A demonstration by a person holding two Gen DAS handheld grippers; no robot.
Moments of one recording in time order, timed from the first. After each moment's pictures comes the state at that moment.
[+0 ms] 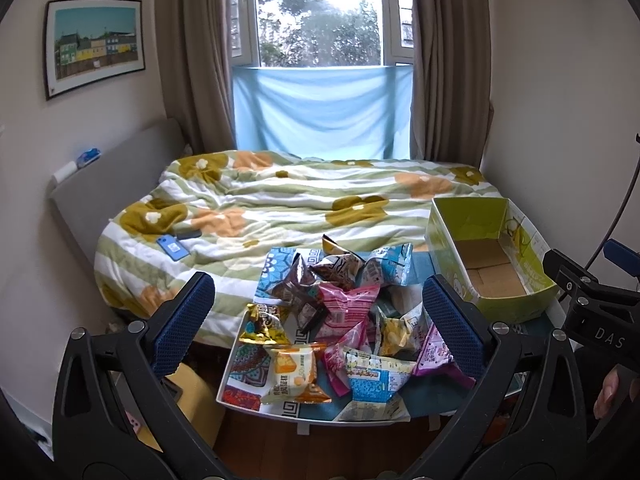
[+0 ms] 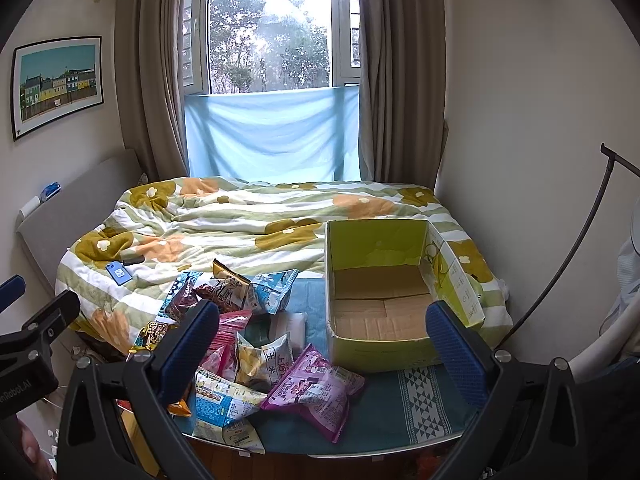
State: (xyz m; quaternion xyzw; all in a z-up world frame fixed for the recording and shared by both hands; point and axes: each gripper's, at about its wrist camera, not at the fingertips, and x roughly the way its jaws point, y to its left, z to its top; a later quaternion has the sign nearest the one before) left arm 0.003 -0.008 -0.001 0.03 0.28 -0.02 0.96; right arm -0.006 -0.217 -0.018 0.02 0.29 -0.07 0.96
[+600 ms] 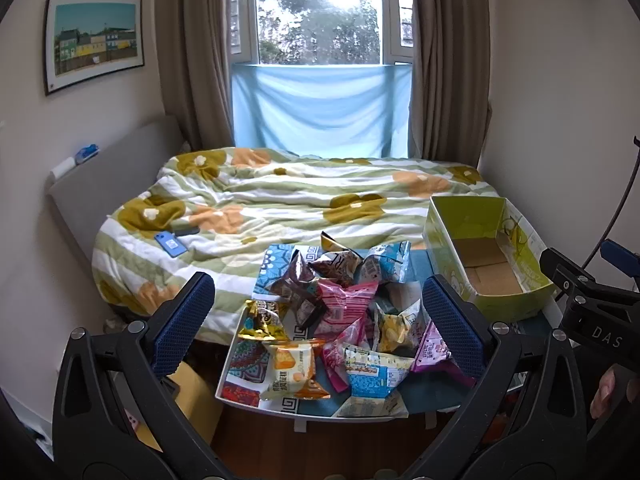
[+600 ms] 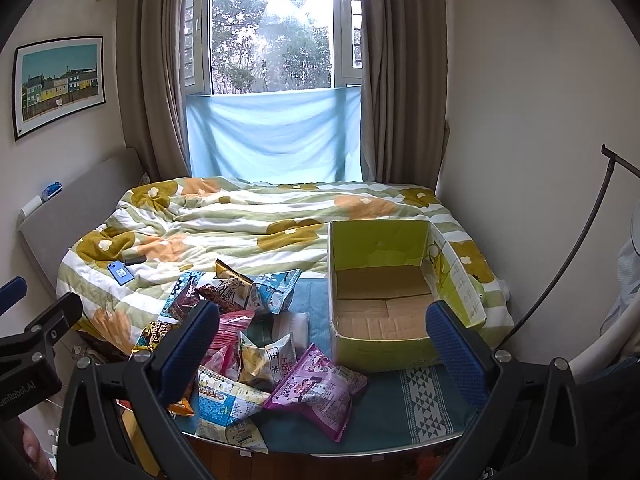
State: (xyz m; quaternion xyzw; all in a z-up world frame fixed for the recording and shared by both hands) left arm 0.000 -0.004 -0.003 0.03 0.28 -0.03 0.96; right arm -0.006 -0.215 -0.018 0.02 0.29 -0.07 0.96
